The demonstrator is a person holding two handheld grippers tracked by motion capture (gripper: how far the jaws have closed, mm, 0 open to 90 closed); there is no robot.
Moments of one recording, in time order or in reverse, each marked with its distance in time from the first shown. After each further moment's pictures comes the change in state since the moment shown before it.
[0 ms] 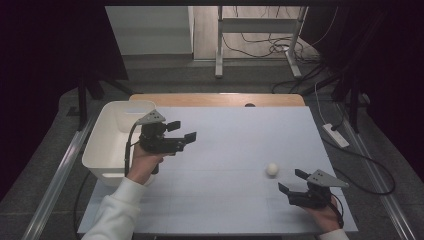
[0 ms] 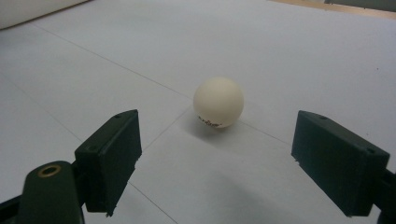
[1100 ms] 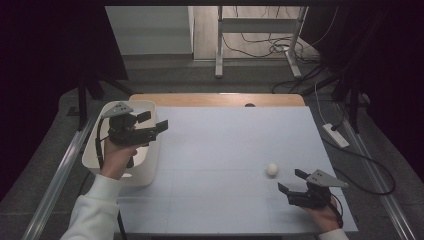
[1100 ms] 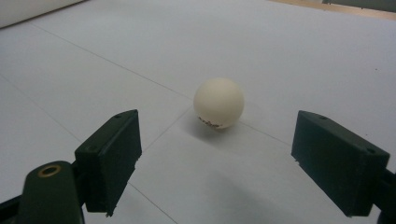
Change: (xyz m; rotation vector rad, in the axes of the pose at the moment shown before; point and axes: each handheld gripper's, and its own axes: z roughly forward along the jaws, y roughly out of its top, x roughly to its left) left arm 0.033 0.008 -0.056 -0.066 0.136 -0.039; right arm 0.002 0.001 -0.001 0.004 -0.011 0.003
